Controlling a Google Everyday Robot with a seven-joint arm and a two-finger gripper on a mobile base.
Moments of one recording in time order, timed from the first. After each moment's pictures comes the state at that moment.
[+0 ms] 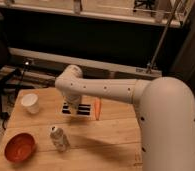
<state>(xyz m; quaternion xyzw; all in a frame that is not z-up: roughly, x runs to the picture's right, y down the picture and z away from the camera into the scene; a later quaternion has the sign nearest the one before) -0.138 0.090 0.813 -0.04 -0.30 -0.94 0.15</state>
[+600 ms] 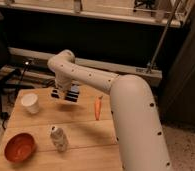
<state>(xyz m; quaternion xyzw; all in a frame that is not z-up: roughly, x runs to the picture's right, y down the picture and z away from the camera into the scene) -0.196 0.017 0.859 0.03 -0.35 -0.91 0.21</state>
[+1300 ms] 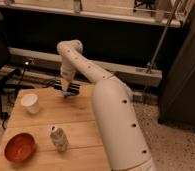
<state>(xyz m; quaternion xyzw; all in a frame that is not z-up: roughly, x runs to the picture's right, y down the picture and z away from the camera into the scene) -0.186 -0.027 0.891 0.04 -0.40 -0.90 0.17</state>
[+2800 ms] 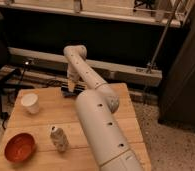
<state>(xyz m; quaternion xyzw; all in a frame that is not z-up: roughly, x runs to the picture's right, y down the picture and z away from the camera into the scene) -0.156 -0.011 0.965 0.02 -0.42 -0.89 0.16</state>
